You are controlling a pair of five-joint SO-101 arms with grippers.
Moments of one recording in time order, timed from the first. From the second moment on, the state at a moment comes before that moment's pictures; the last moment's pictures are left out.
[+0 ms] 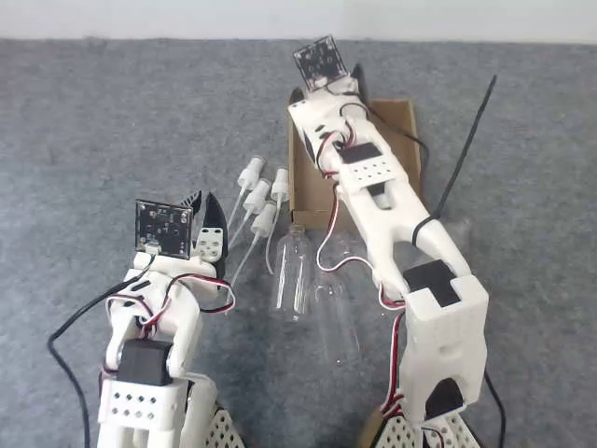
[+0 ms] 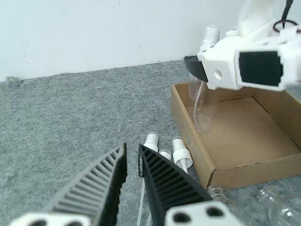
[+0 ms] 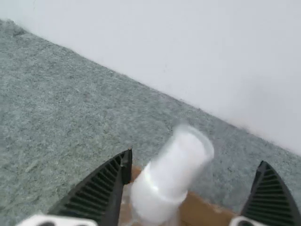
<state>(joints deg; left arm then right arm) 1.1 -83.8 78.4 41.3 2.2 -22.4 26.4 -4.2 9.0 10.0</state>
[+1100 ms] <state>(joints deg) 1.0 -83.8 79.3 41.3 2.2 -21.0 -12.0 -7.9 61.1 10.0</state>
